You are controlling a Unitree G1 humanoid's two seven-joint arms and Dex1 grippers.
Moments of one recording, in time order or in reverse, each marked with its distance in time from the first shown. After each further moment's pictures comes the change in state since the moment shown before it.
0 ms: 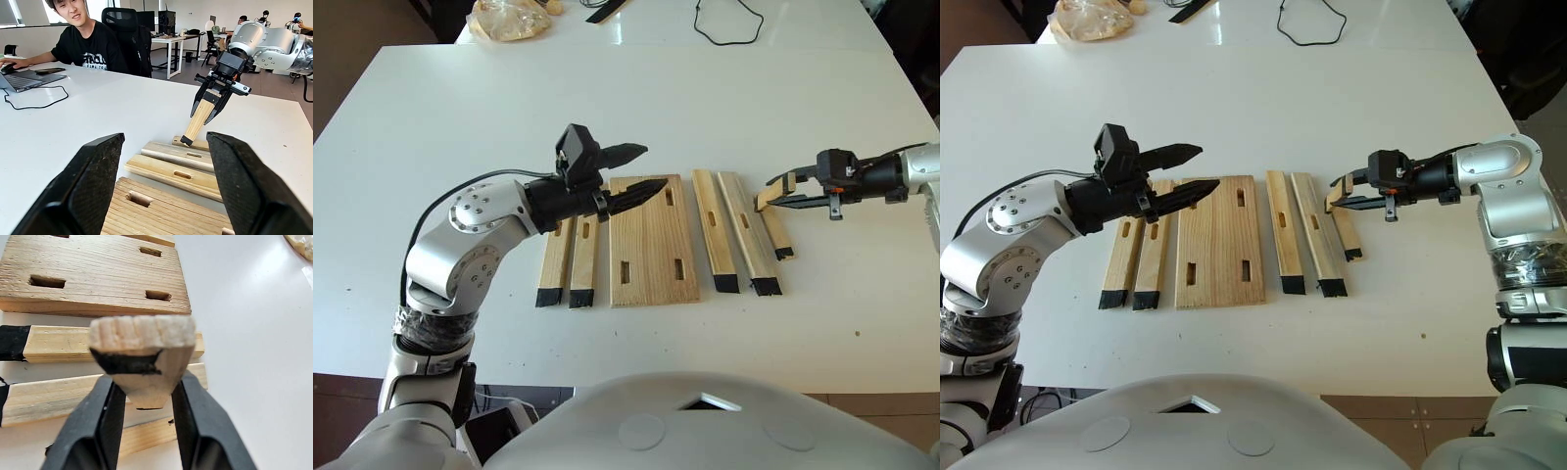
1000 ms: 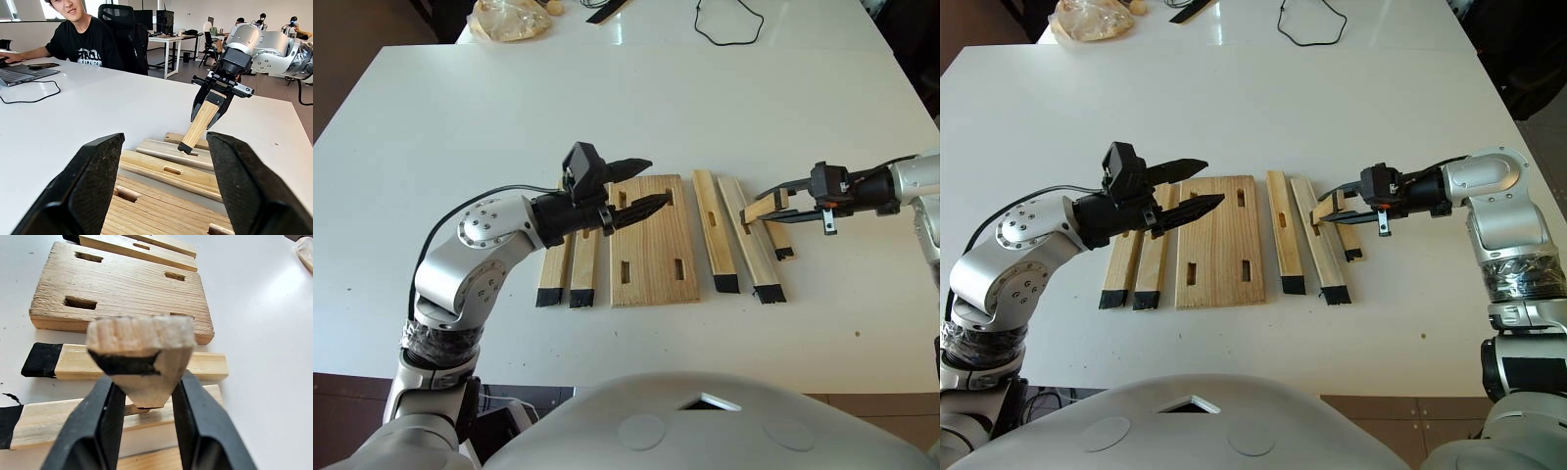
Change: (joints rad) left arm 0.058 -0.018 -0.007 -0.048 0.018 -0.002 0.002; right arm 0.071 0.013 -0.014 -0.079 0.059 0.014 0.047
